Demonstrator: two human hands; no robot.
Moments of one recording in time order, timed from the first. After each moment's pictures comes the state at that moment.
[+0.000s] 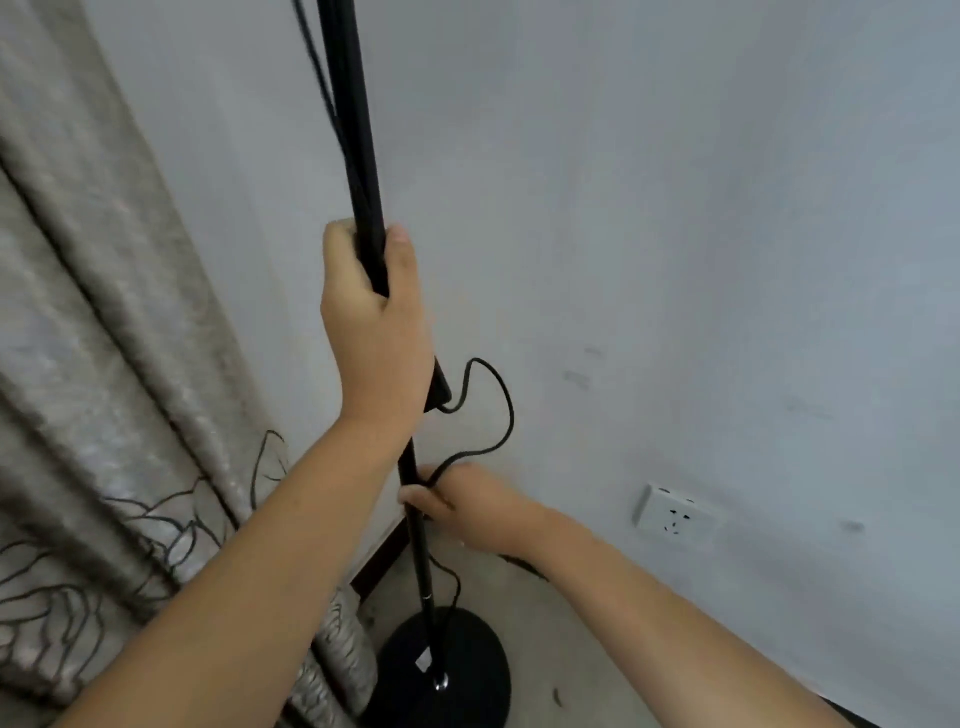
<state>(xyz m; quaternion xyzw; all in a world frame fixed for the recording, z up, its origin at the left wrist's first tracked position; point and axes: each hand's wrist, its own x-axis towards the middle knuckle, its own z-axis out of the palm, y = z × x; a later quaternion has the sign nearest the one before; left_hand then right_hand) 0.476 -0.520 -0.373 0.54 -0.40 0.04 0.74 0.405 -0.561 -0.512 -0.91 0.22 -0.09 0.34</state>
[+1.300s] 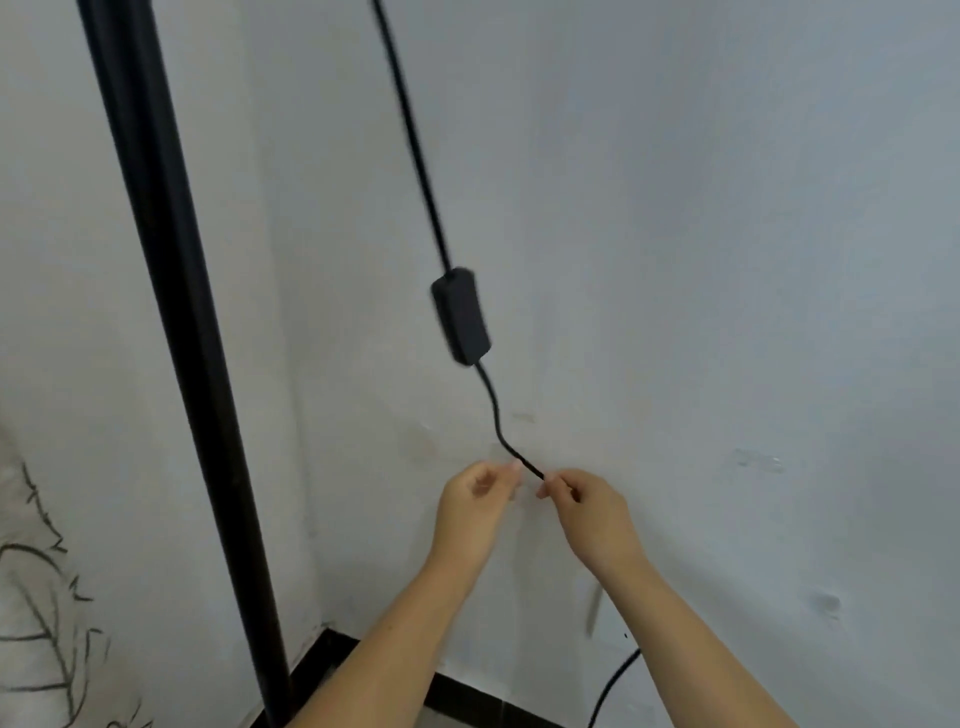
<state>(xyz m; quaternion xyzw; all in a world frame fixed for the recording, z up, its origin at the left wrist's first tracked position) 0.425 -0.666 -0.571 0.54 -0.47 -0.33 0.62 0.300 -0.697 -0.561 -0.70 0.55 -0.38 0.25</state>
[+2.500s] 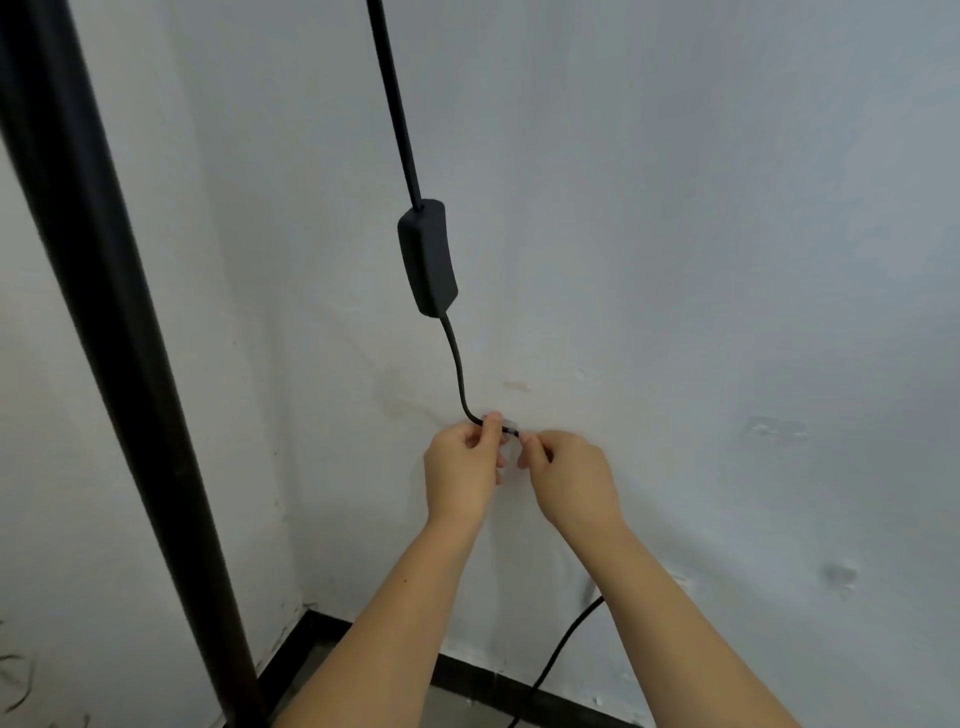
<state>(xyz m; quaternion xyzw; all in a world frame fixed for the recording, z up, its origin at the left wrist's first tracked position) 0.428 -0.710 -0.577 0.58 -0.42 -0.27 0.64 0.322 -0.721 -0.569 -0.71 0.58 -0.36 0.17</state>
